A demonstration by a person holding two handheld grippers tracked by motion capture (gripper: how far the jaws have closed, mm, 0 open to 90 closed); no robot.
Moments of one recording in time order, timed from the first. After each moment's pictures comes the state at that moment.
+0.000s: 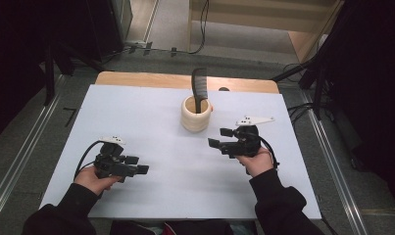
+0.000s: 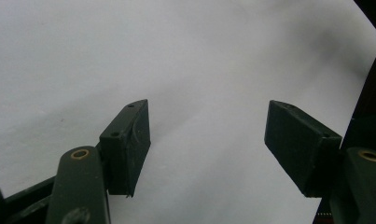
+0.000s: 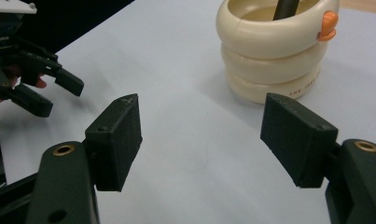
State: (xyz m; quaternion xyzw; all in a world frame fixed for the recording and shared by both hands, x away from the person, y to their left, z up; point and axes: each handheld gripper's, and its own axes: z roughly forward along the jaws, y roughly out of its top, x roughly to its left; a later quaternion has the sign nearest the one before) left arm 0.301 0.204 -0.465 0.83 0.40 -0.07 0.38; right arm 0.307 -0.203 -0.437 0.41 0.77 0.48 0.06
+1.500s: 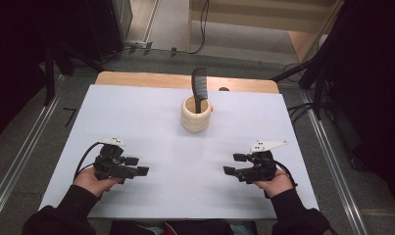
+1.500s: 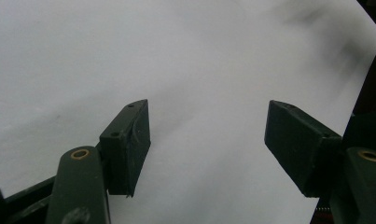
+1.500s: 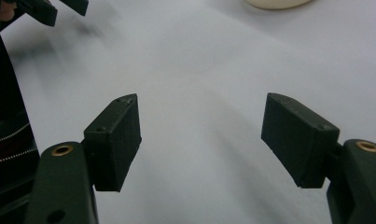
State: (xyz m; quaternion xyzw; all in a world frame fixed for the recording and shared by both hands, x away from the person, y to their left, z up) left arm 0.297 0.203 -0.465 0.84 0.40 -0.07 0.38; right arm 0.257 -0.243 -0.473 0.40 0.80 0.44 0.02
